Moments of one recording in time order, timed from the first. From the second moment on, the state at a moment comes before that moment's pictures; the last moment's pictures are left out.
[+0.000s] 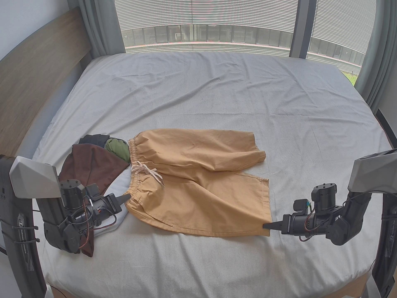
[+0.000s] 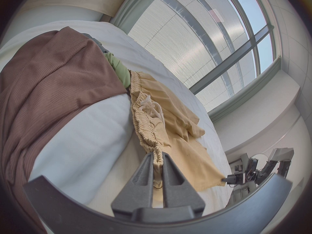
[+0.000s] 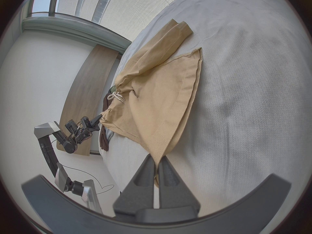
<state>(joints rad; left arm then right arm) -0.05 2.35 -0.47 -1.54 -0.48 -0.55 0.22 2.29 -0.47 -1.13 0.65 0.46</state>
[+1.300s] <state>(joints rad) -0.05 2.35 -0.19 -1.54 -0.48 -0.32 0.15 2.18 -0.36 -0.90 0.65 0.30</state>
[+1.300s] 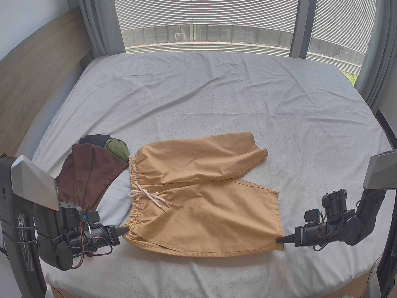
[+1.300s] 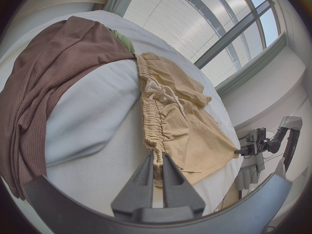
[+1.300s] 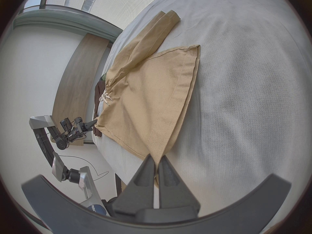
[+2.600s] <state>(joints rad) -0.06 2.28 -0.22 -1.55 -0.48 -0.37 0.07 2.21 -0.80 -1.00 0.60 0.36</state>
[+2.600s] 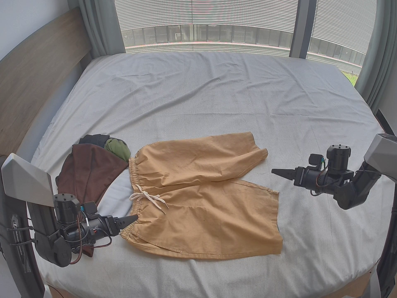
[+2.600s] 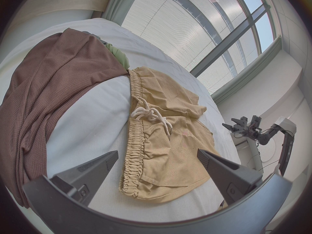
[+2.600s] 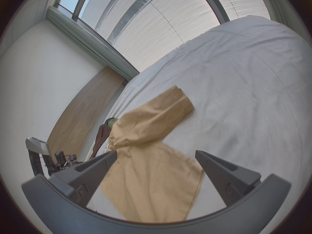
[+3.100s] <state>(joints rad) -0.06 2.27 -0.23 -1.55 -0.48 -0.40 0.07 2.45 -1.28 -0.83 0.58 0.38</state>
